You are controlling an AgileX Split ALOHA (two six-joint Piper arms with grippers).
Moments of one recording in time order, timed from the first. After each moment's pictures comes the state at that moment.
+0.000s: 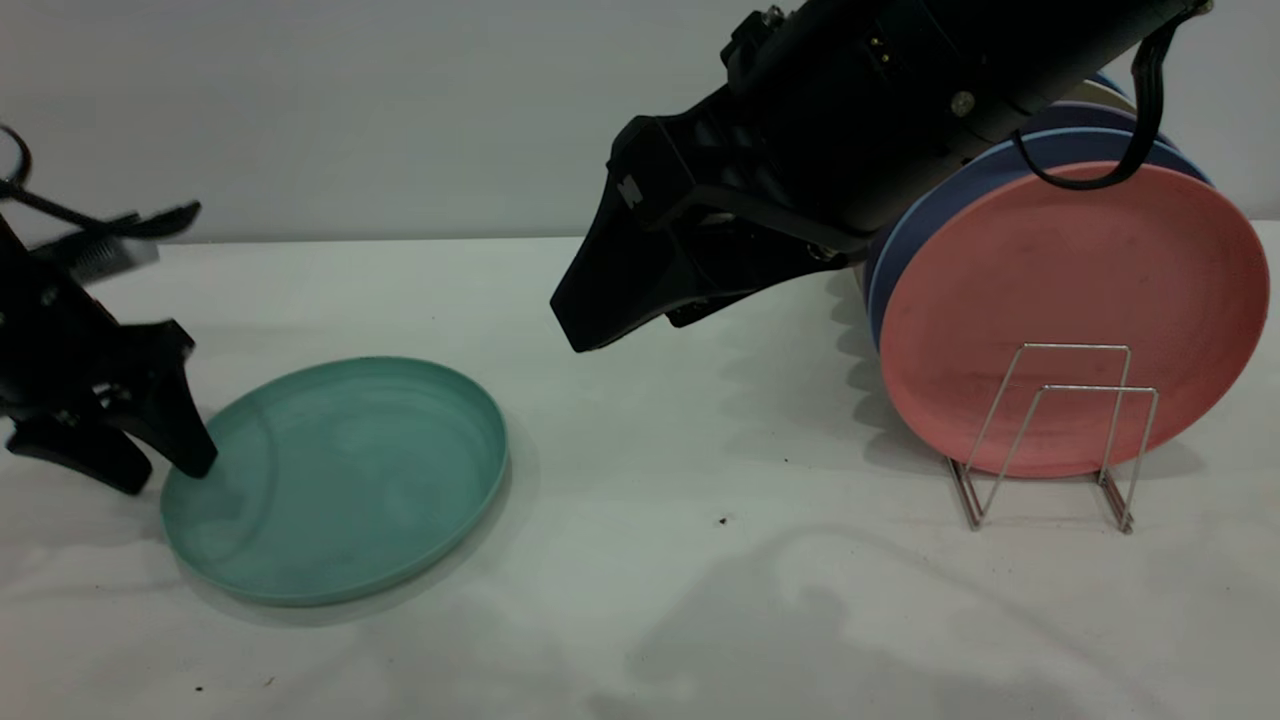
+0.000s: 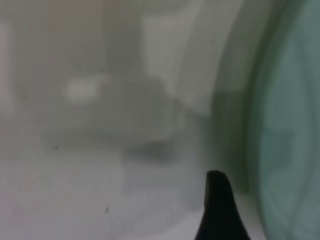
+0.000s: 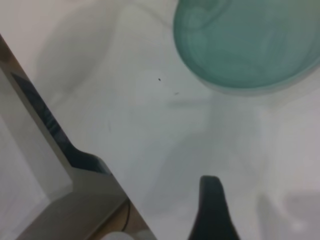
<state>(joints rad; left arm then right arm) 0.18 2.26 -1.29 -0.55 0.59 0.60 0.61 1.67 -0.98 1.08 0.48 -0.99</state>
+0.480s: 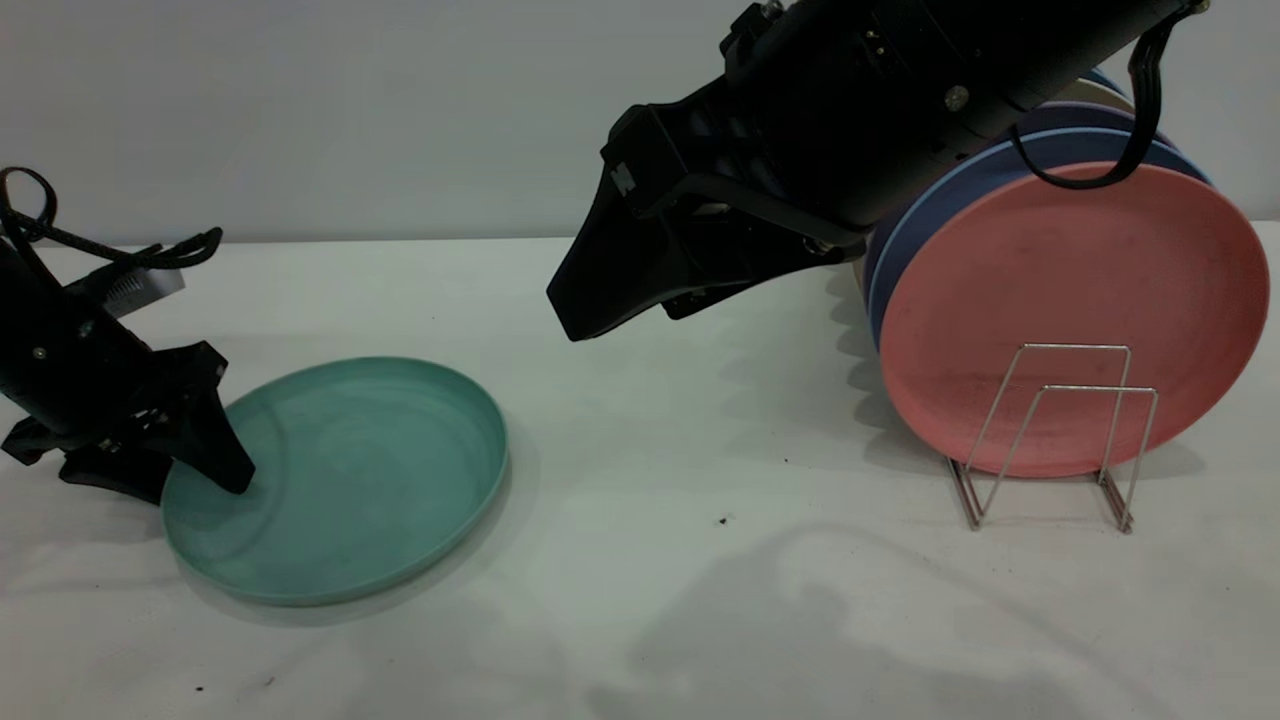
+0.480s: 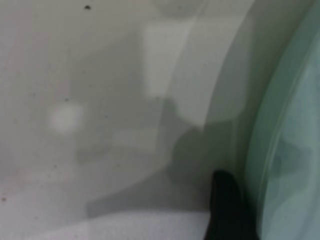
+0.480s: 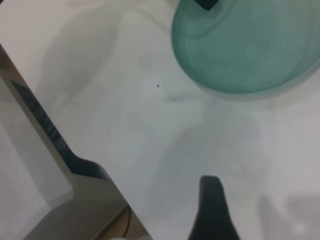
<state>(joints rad) 0.18 2.33 -1.30 -0.69 0.57 0.70 0.61 1.67 -0.98 1.09 0.46 -0.99</state>
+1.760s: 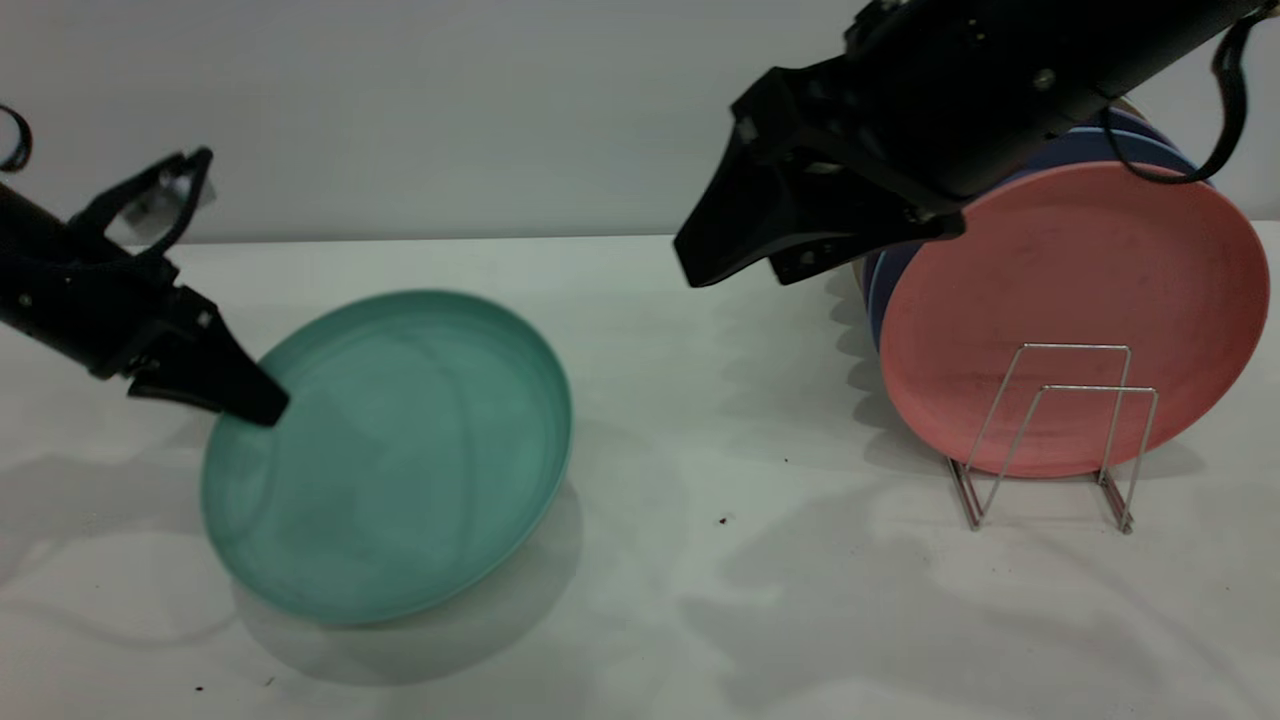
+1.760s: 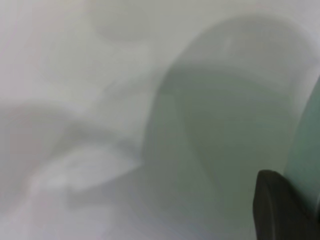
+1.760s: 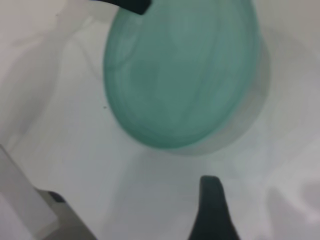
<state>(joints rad) 0.18 2.26 -1.30 -0.96 0.78 1.32 0.44 1.71 -0.98 1.12 0.48 -1.01</state>
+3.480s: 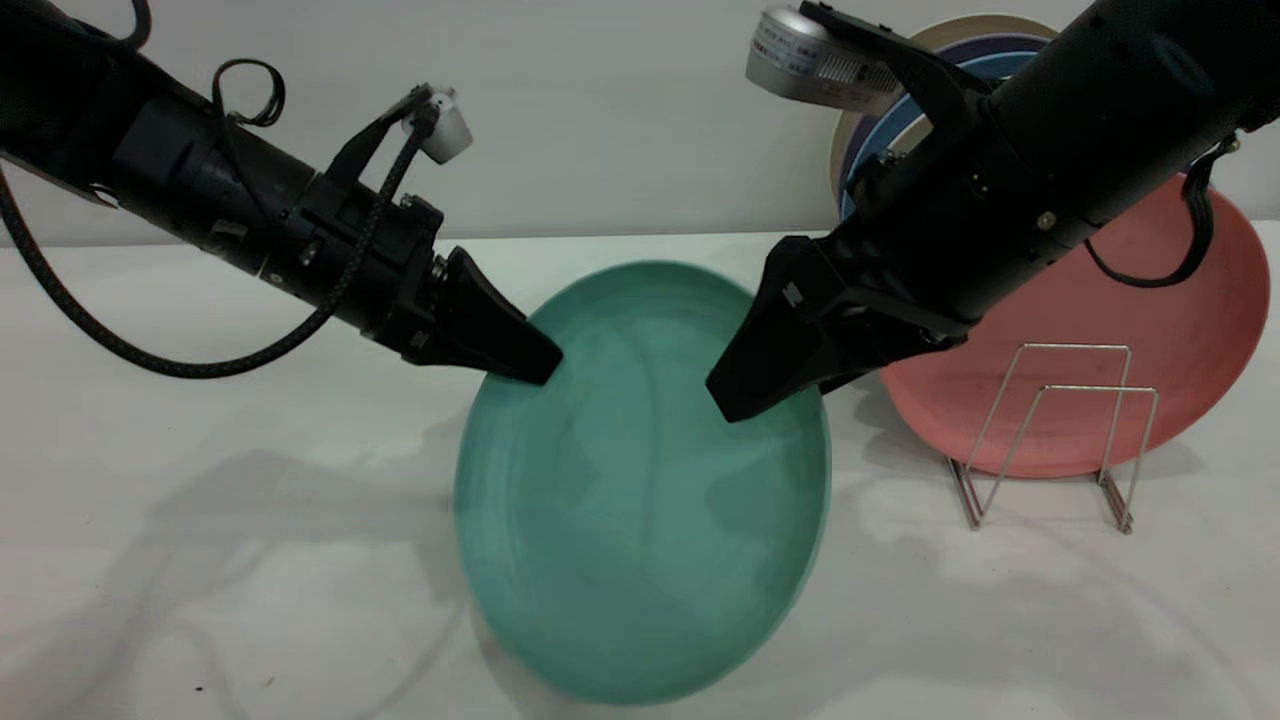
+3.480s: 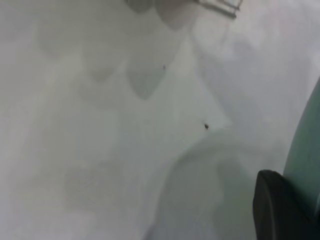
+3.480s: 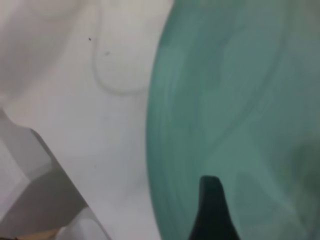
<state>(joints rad) -0.13 2.25 -1.30 -1.23 0.84 1.89 0.40 1.86 -0.98 1.15 0.57 -1.20</state>
